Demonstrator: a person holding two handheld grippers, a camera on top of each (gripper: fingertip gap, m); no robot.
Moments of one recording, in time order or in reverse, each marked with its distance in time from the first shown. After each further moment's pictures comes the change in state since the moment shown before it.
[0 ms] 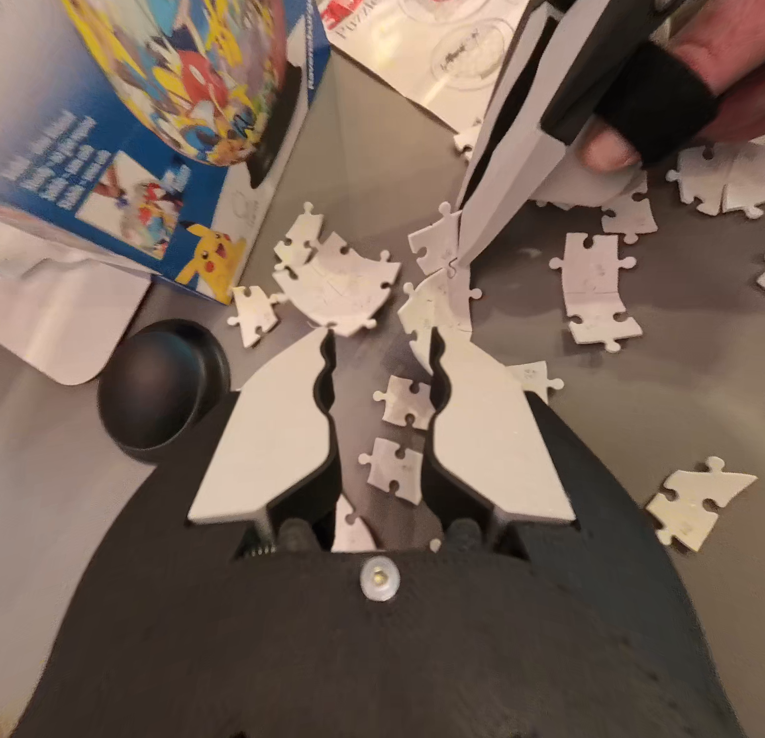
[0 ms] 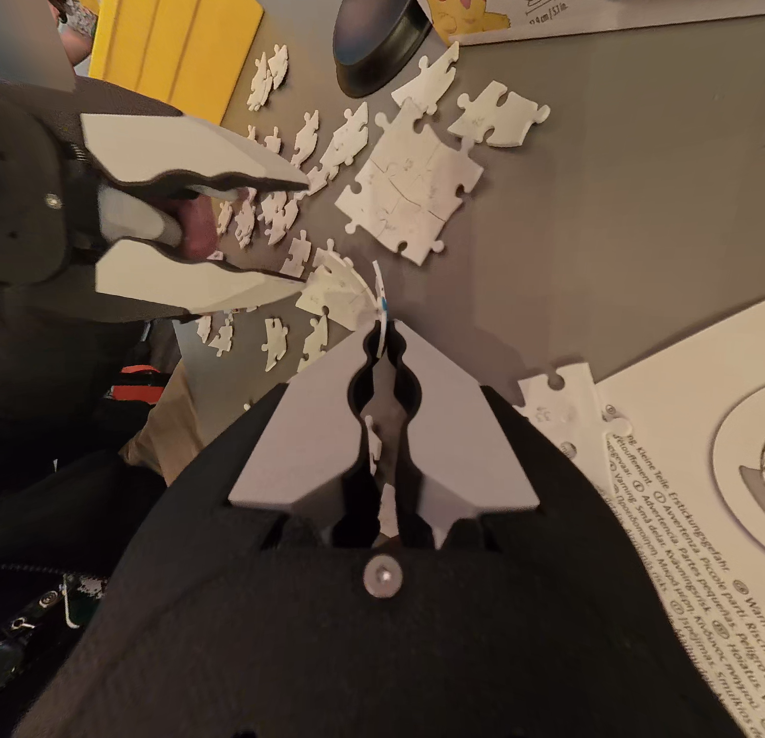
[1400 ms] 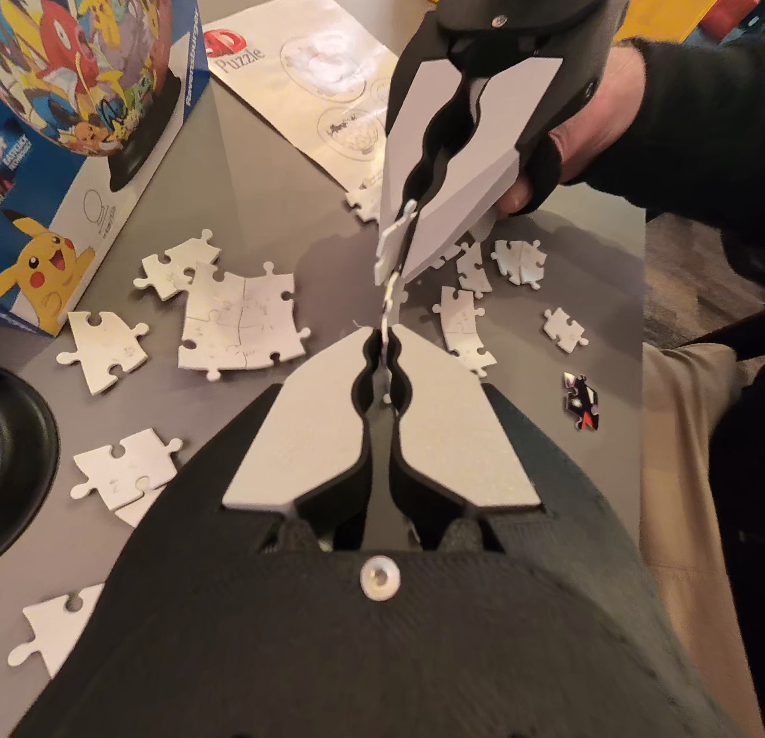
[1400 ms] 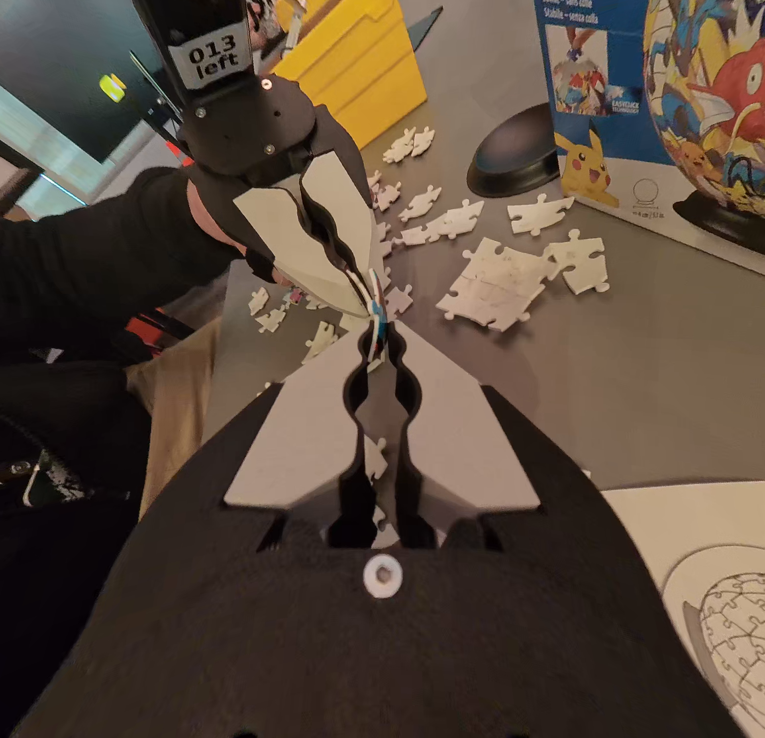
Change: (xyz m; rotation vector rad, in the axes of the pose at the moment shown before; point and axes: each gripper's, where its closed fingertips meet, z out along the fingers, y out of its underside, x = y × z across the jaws) left arm 0.031 -0.018 -0.004 0.143 0.455 -0.255; right arm -0.035 -0.020 -0.020 0.146 -0.241 -0.372
